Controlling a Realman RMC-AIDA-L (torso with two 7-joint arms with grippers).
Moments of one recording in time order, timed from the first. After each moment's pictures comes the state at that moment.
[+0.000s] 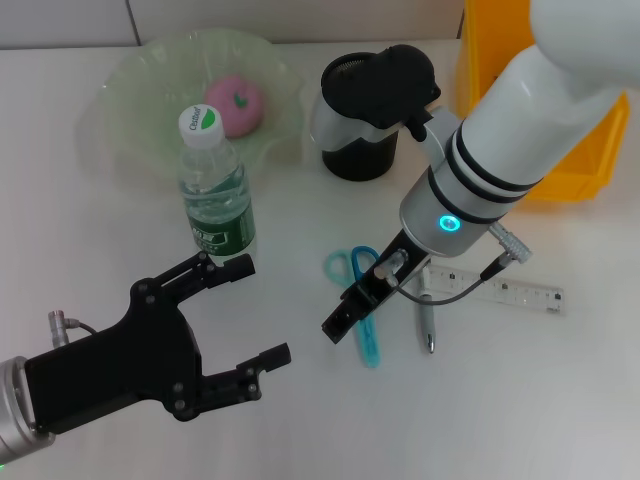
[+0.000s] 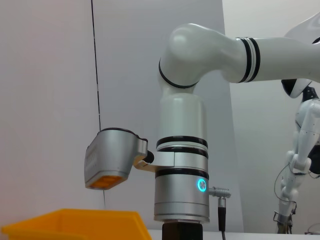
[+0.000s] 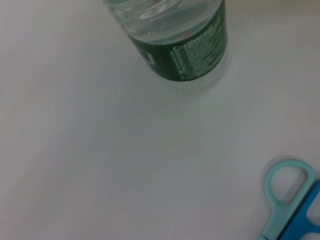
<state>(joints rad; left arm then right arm) -0.12 -2.06 1.30 0.59 1.25 1.70 -0.71 0.89 2.09 -1.80 -0.97 -2.32 -1.33 2.96</state>
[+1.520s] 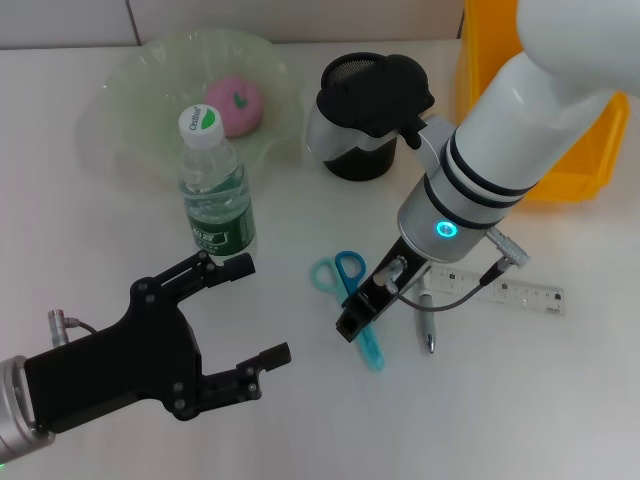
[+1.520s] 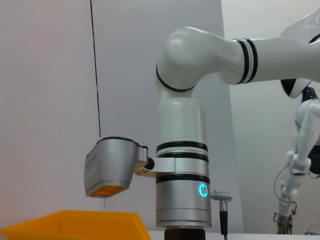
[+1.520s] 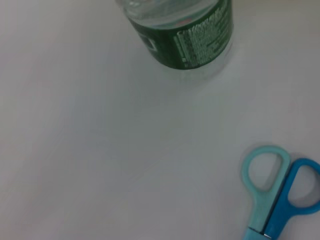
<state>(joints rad) -0.12 -2.06 1.30 0.59 1.25 1.70 -0.71 0.91 2.09 -1.81 -0.94 -2.31 -1.33 2.96</state>
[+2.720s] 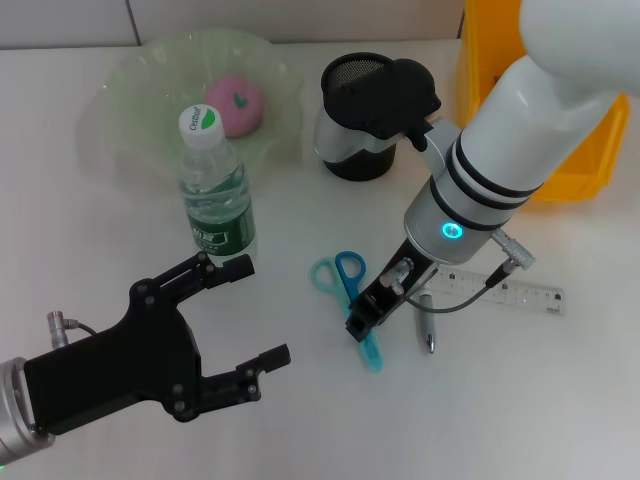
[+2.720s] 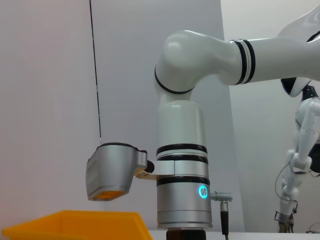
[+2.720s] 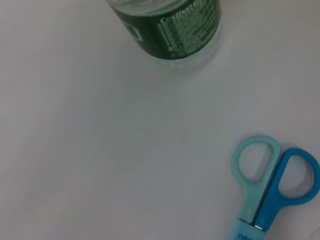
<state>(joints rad) -0.12 -2.06 1.30 0.58 1.25 1.70 -0.69 0.91 2.09 -1.80 -0.91 -2.32 -1.34 2.96</state>
